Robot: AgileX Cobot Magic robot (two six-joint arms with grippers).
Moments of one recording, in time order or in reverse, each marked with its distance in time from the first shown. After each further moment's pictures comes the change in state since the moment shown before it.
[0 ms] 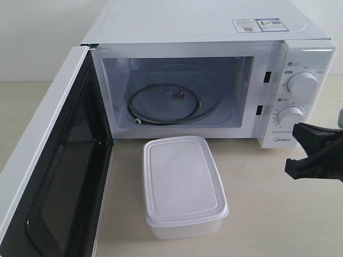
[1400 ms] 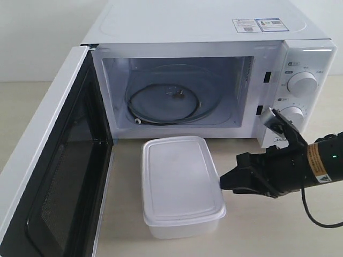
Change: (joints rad) left arm 0.000 0.000 0.000 0.000 0.000 0.000; right arm 0.030 0.300 -0.466 -1.250 0.258 1.563
